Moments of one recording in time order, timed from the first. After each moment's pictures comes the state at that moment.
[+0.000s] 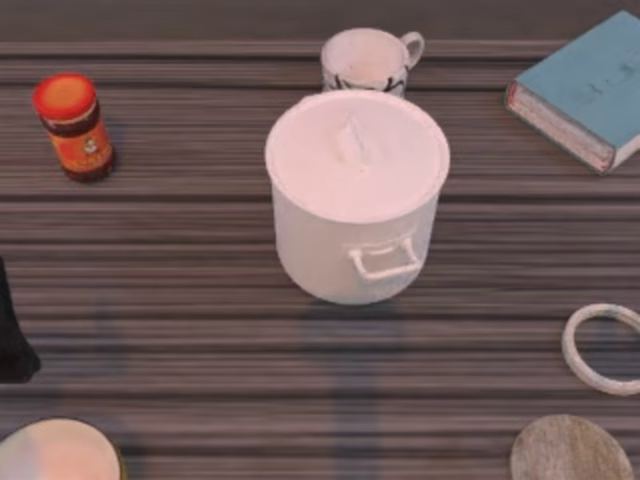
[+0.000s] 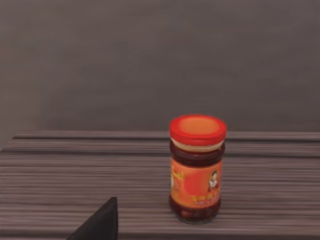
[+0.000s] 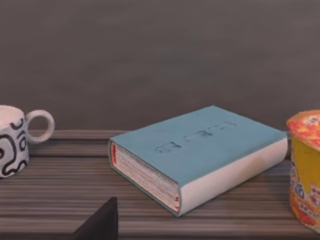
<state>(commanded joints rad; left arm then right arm) 0.00 0.00 0.00 0.00 0.00 0.00 0.00 0.00 0.00 0.00 0.00 0.00</state>
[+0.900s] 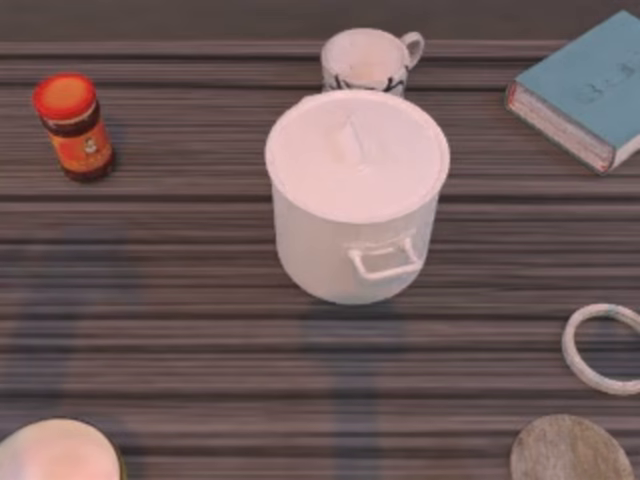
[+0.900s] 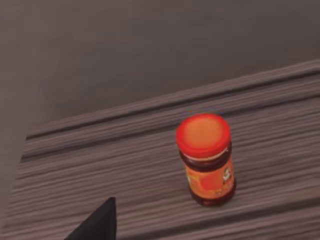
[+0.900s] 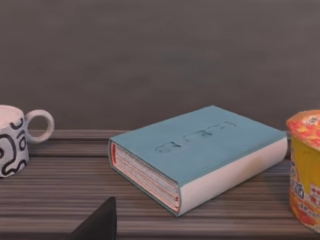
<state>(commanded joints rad) 0.00 0.68 0.74 -0.40 0.05 0.25 0.00 0.00 0.00 0.00 0.00 0.00</state>
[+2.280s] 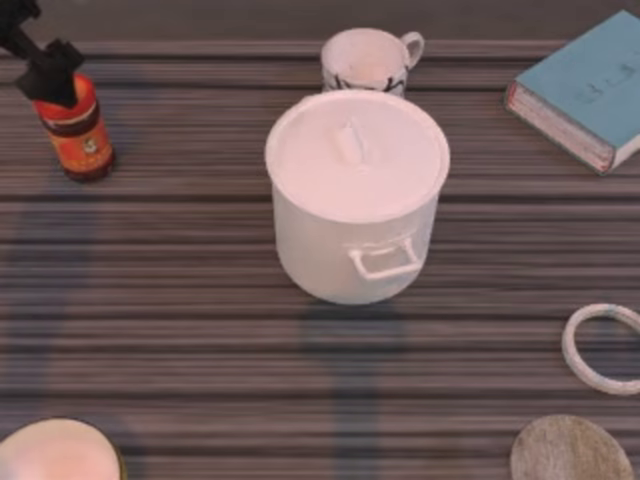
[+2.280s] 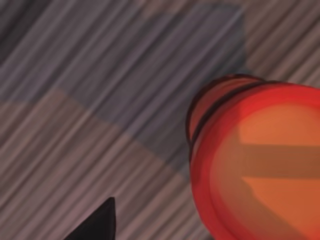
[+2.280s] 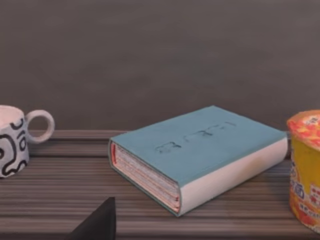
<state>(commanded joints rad) 0.04 2.65 2.84 -1.56 0.17 0.91 0.00 0.00 0.00 0.00 0.00 0.00</state>
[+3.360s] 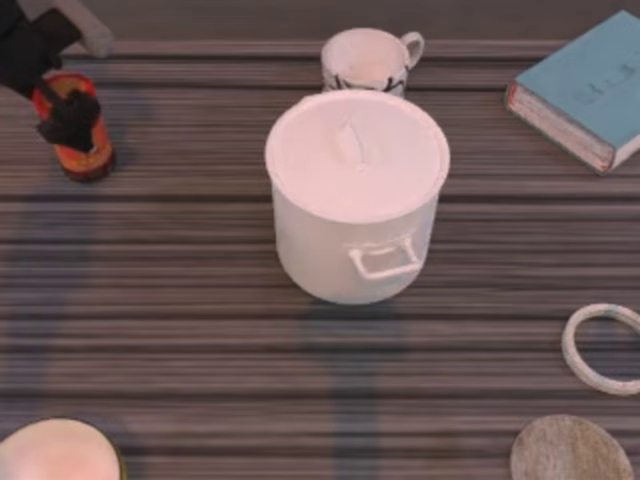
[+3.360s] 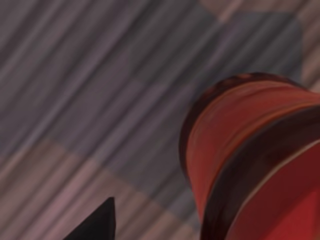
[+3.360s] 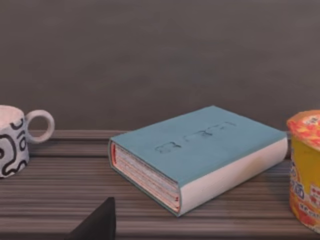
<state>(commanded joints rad) 0.03 2.65 2.58 -1.38 0.17 0.92 0.00 0.00 0.00 0.00 0.00 0.00</state>
